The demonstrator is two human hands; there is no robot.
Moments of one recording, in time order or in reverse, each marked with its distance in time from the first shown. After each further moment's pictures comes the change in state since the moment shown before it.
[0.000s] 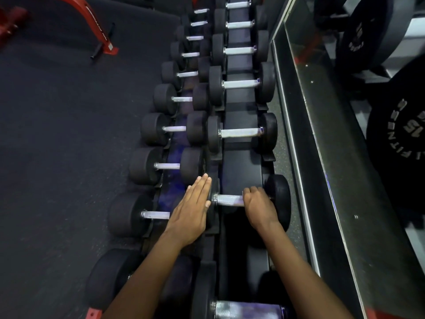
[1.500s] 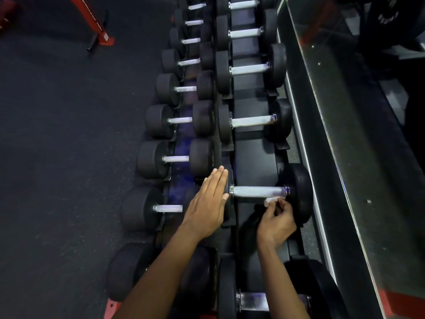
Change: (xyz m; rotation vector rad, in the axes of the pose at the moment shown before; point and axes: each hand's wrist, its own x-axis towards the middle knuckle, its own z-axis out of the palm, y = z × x) left_hand 0.003 -0.008 -0.003 -0.008 -0.037 0.041; right_hand -0.036 -0.053 0.042 0.958 0.792 0.949
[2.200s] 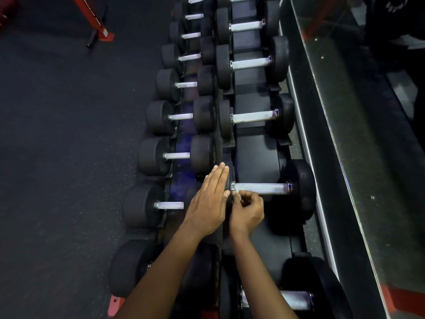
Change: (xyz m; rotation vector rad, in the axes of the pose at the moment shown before) left_hand 0.000 0.002 0.001 -0.007 0.014 -0.007; right_hand -0.044 -0.017 0.042 0.149 -0.167 0.063
